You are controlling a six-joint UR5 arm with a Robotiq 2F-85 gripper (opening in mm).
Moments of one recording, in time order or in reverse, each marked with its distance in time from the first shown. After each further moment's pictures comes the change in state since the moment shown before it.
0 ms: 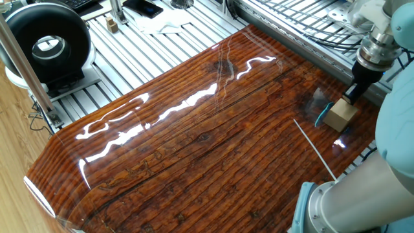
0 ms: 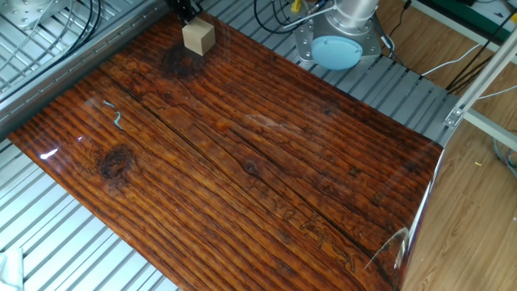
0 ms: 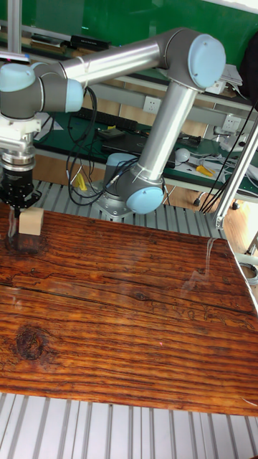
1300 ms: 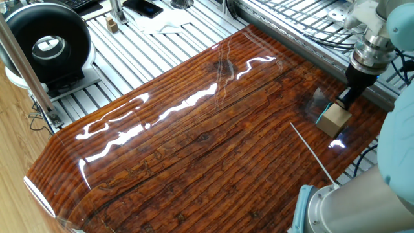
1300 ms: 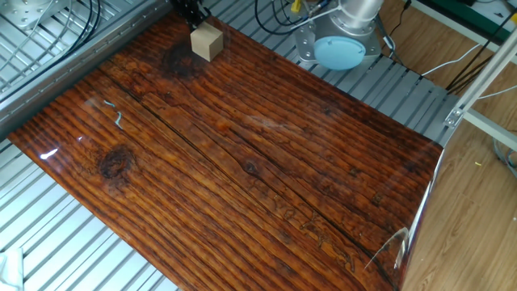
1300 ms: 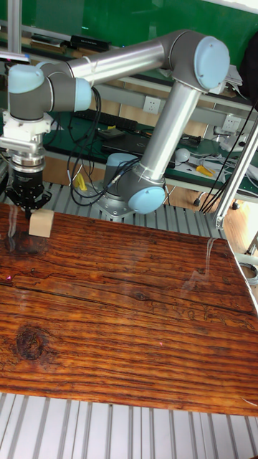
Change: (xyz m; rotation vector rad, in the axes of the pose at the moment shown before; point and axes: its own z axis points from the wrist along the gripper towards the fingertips) arm -0.002 0.033 -0.004 -0.028 0.008 0.014
